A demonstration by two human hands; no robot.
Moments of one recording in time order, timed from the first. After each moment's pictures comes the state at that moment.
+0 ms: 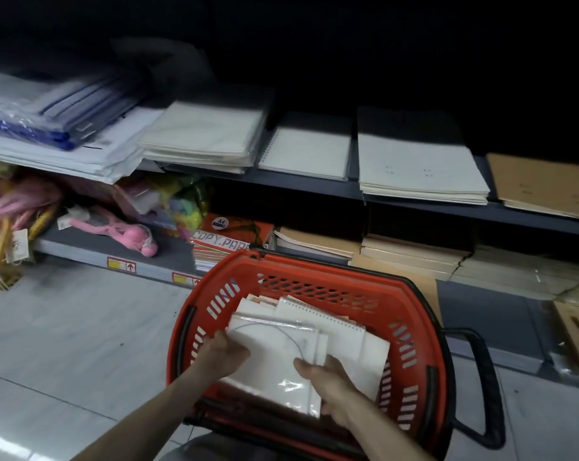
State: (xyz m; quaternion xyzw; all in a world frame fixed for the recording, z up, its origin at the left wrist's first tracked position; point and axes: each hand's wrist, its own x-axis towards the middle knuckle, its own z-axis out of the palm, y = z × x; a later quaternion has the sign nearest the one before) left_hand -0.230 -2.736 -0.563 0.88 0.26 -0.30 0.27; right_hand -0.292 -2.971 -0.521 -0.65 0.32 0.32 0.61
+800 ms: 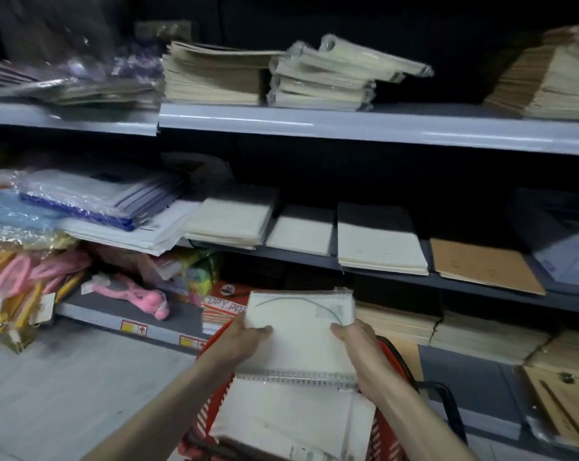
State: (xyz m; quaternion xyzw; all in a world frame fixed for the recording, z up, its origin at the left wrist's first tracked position) left_hand -0.242 -2.786 -0.336 0.78 0.14 -0.16 0.59; right_hand -0.264 -3.014 -0.340 -0.68 0.25 0.11 0.68
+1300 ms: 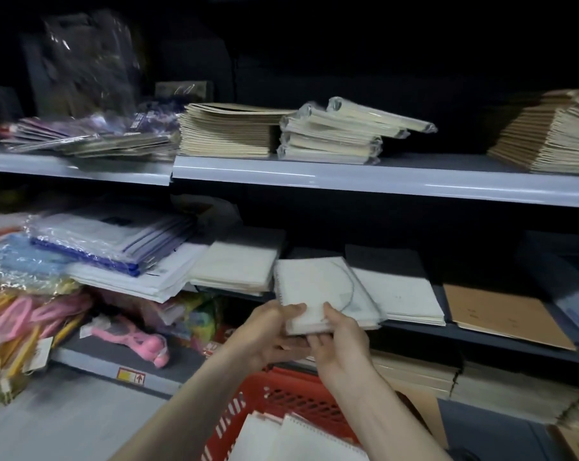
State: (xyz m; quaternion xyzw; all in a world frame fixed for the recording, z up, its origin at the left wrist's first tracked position) left_hand -0.195 -2.824 -0.235 0.63 0.08 -0.21 0.75; right_hand -0.210 -2.952 -0.255 -0.31 0.25 0.00 0.92
